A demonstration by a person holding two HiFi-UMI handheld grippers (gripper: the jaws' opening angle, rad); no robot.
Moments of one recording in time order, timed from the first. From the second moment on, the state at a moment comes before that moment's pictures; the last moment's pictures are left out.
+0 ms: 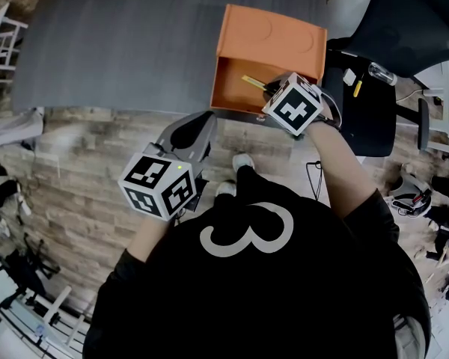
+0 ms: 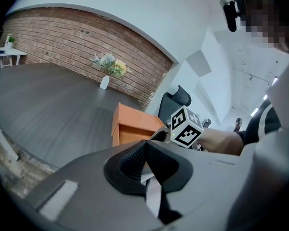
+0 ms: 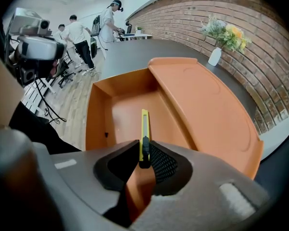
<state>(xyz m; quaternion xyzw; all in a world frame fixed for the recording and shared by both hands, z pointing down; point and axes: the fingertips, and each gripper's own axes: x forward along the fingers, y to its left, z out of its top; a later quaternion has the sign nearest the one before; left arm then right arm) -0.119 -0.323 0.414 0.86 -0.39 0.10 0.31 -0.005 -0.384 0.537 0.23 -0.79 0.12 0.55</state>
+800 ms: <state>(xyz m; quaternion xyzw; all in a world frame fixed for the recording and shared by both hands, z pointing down) -0.118 -0.302 0.387 0.88 -0.36 0.07 0.30 -0.012 -0.358 0.421 0.34 -0.87 0.19 0.29</state>
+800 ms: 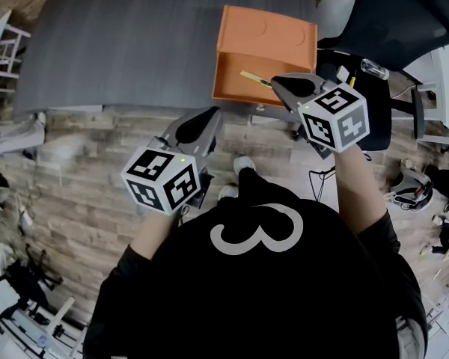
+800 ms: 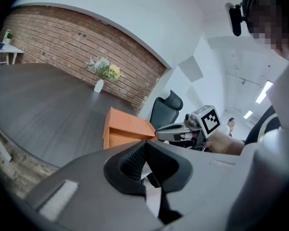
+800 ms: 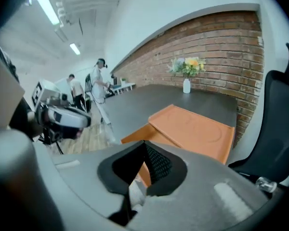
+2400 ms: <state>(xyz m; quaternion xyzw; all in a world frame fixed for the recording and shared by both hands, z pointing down) -0.072 -0.178 0.289 0.94 -0.27 0.04 0.19 -0.018 -0.166 0.304 0.34 -0.93 0.17 0.02</state>
